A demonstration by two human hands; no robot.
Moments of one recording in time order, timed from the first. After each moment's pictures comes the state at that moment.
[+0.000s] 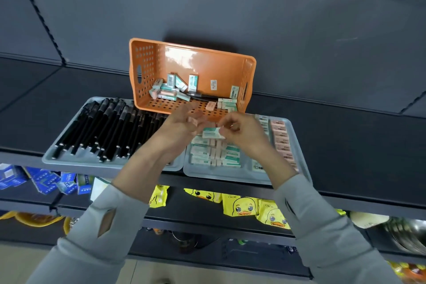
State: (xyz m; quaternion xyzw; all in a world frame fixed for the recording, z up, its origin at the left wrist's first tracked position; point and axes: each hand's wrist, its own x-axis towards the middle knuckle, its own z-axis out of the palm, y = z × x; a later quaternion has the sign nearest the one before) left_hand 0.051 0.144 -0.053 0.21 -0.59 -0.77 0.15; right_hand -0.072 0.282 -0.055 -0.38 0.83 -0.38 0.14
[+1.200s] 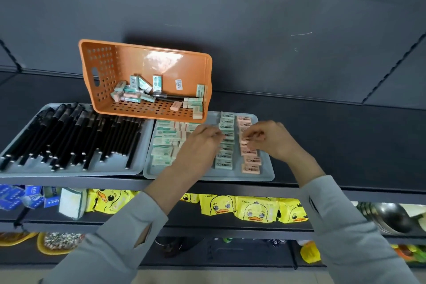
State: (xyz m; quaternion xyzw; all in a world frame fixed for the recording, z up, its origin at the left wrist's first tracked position) left_hand -0.016 0.239 -0.093 0.02 -0.97 -0.07 0.23; right_hand -0.154 0.404 -0.054 -0.38 0.88 -0.24 0.12
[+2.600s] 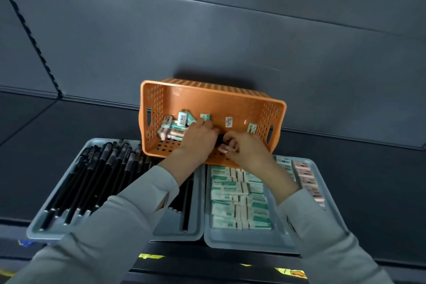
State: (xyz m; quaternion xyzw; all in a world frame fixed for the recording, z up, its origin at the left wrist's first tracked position) left_hand -0.066 0.044 -0.083 0.11 -0.99 0.04 0.10; right_hand -0.118 0.190 -0.046 -0.40 0.89 -0.19 0.08
